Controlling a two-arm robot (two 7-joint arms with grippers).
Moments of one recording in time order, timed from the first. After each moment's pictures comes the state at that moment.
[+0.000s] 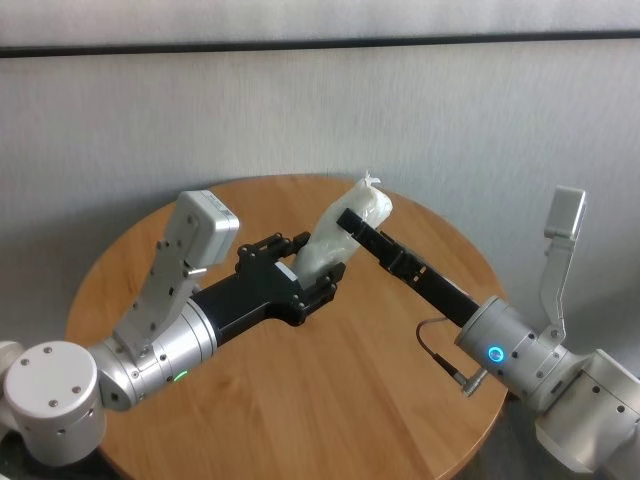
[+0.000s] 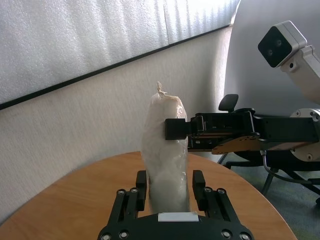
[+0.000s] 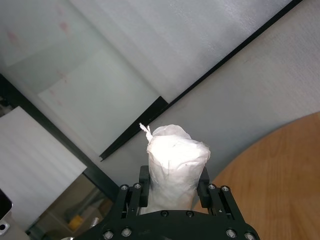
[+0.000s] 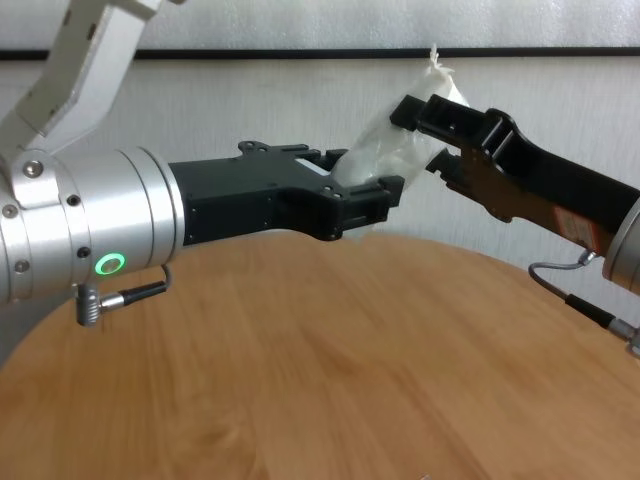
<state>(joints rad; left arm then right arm) -0.25 0.39 0.45 -1.65 -0.26 0.06 -0.43 0.29 0.40 -0.49 -1.45 1.24 0.10 0.45</state>
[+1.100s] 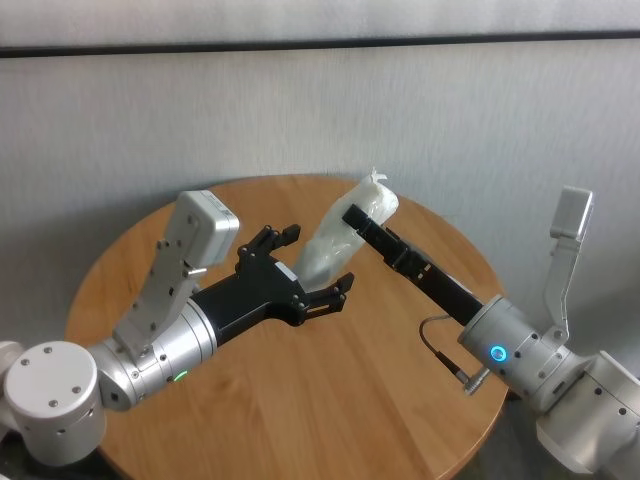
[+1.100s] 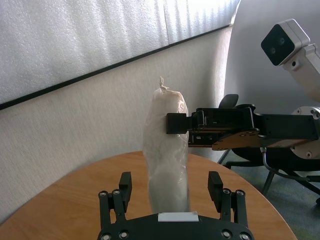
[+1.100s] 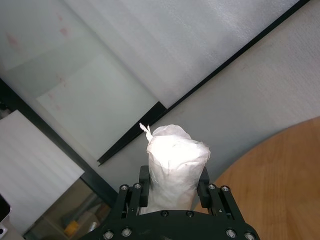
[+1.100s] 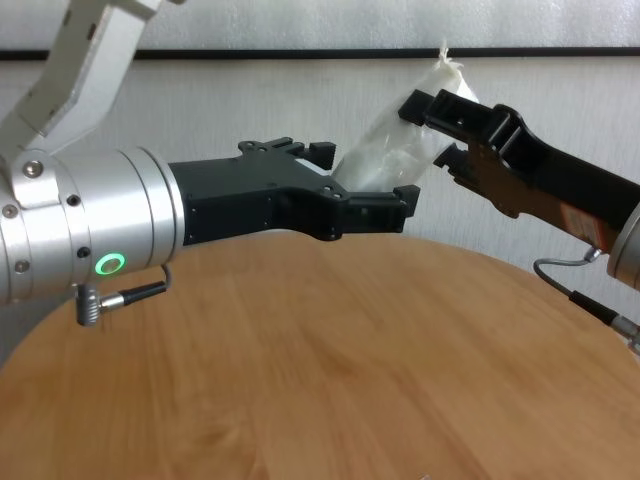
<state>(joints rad) -0.25 0.39 0.45 -1.65 -0.26 0.06 -0.43 0.29 0.42 -0.51 -1.45 1.25 0.06 0.45</state>
